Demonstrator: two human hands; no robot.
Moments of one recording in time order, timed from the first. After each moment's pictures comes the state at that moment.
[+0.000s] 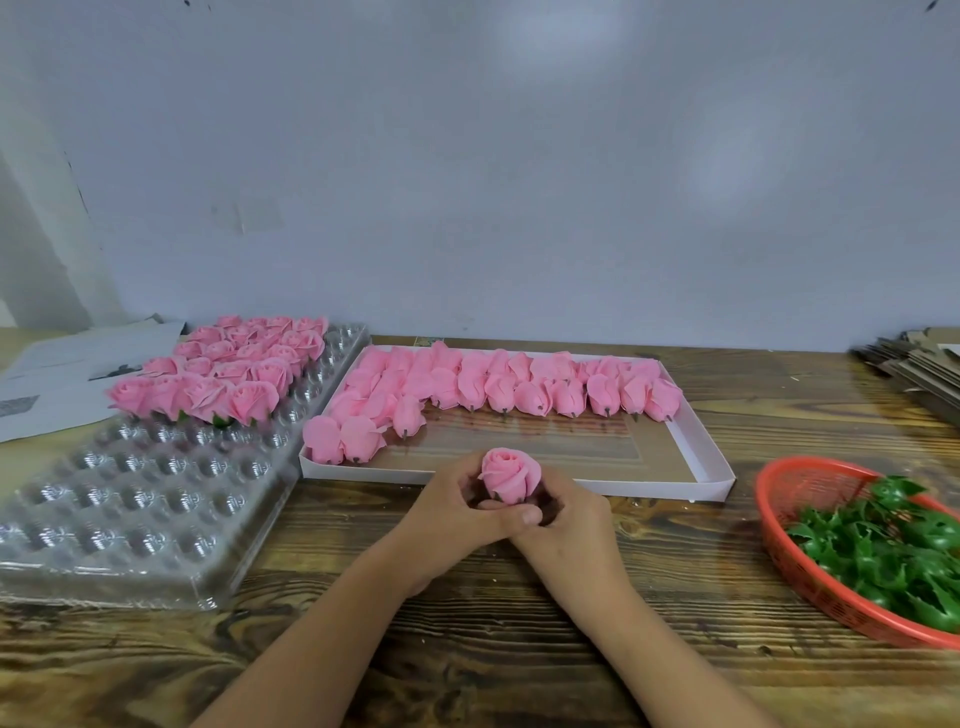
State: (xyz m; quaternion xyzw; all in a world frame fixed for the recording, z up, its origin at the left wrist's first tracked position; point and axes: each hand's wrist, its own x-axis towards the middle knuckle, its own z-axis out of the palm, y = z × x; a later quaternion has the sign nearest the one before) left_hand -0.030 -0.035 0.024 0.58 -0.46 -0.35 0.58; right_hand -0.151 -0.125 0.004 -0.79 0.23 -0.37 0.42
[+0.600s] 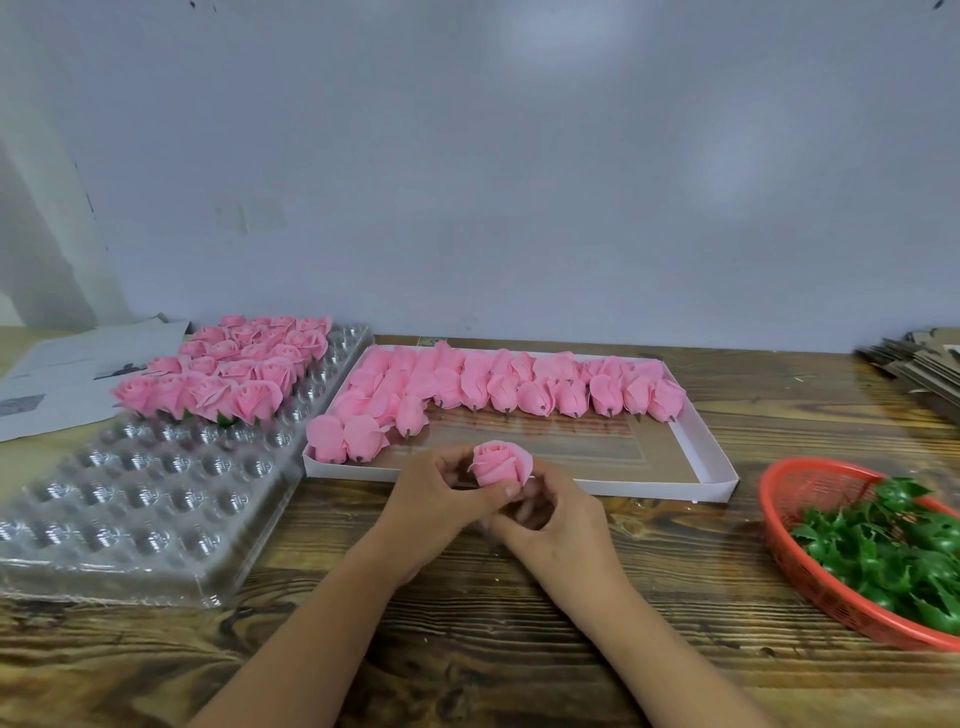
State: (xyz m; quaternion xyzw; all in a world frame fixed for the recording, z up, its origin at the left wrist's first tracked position) left_hand -0.015 -0.035 0.020 0.61 -0.43 -0.26 0.61; right_hand -0.146 -0.128 0.000 -0.80 0.25 -0.33 0.43
